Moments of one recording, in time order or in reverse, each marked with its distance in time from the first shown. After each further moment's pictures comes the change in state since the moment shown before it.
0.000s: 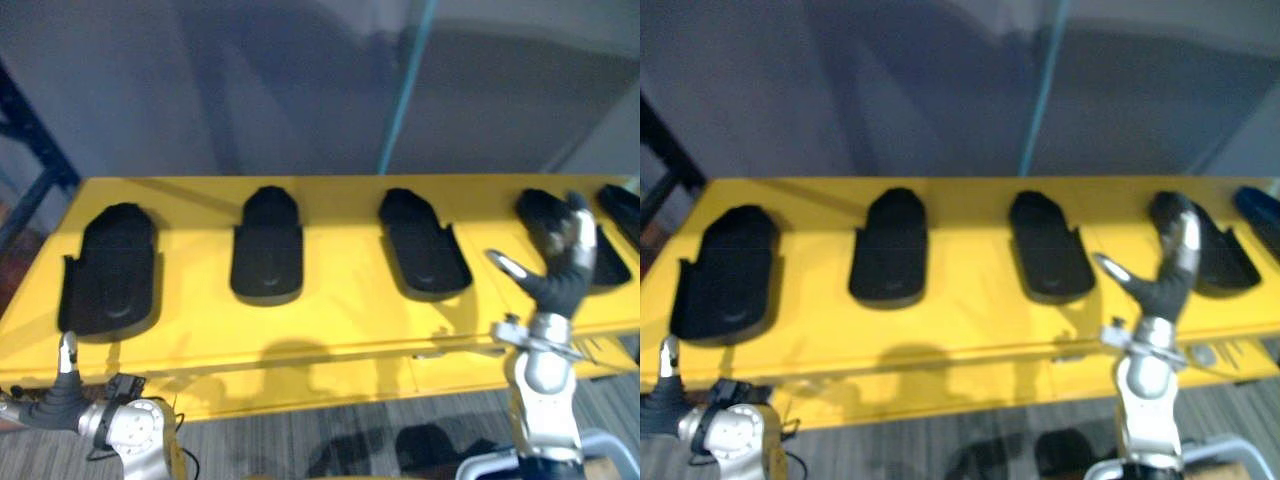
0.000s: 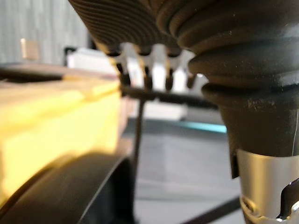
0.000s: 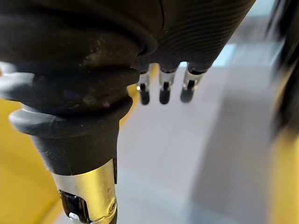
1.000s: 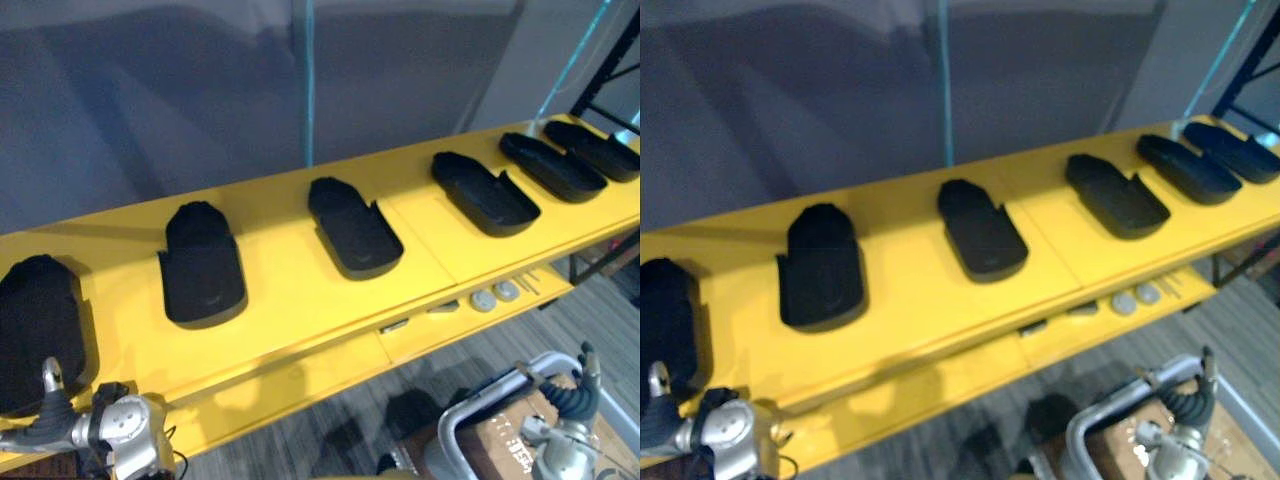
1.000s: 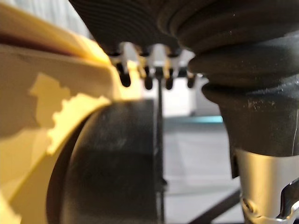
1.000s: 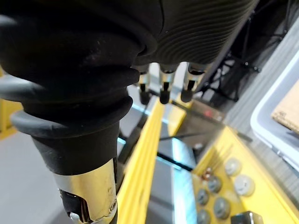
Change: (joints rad) left arm -0.138 0.140 0.109 0.319 -0.067 0.052 0.103; right arm 0.096 0.016 -0.076 0.454 -0.073 -0.003 0.003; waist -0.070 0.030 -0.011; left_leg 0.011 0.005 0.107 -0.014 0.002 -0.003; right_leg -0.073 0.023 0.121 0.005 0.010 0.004
